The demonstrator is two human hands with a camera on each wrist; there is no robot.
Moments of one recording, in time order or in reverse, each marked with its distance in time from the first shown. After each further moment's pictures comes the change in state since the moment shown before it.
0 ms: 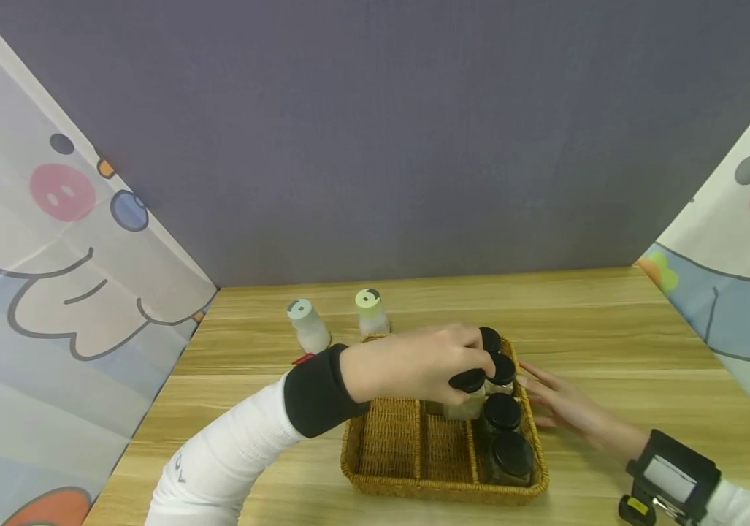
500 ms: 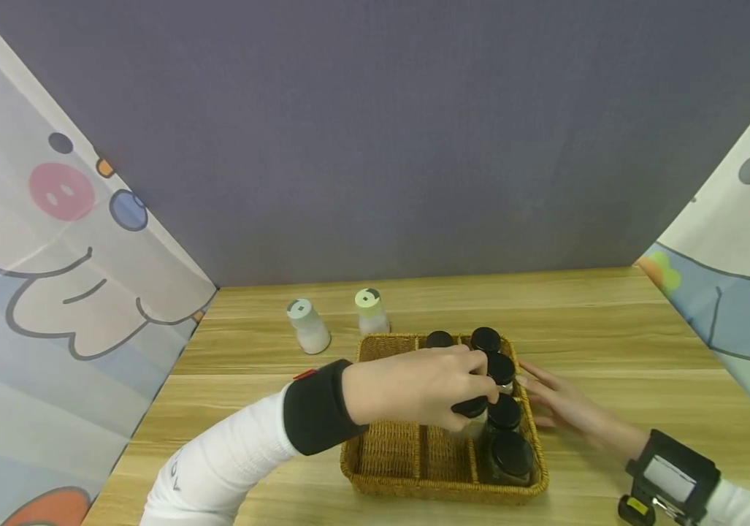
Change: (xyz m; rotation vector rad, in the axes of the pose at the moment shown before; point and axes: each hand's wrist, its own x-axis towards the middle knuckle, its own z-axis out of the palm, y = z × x) left_hand -0.002 0.015 0.009 0.157 -0.080 0.009; right_hand 0.000 -0.002 0.001 -0.008 0.026 0.021
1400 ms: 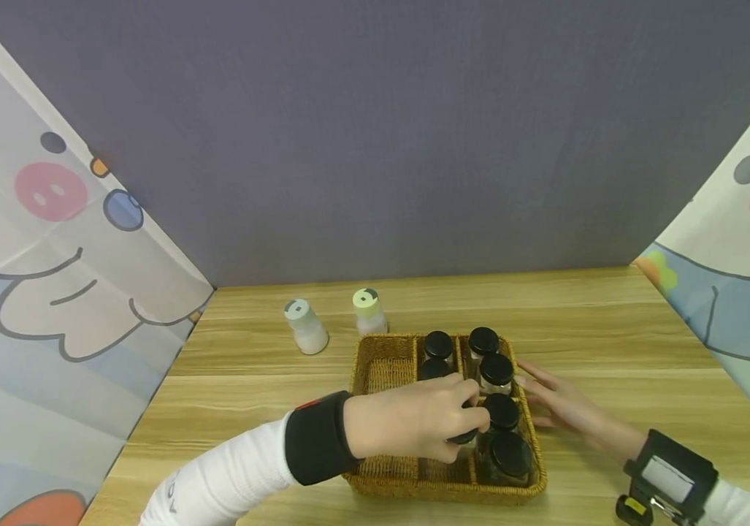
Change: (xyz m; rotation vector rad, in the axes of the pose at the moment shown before) left_hand -0.007 0.007 0.041 0.050 0.114 0.076; right_hand 0.001 0.003 0.001 0.014 0.021 -0.011
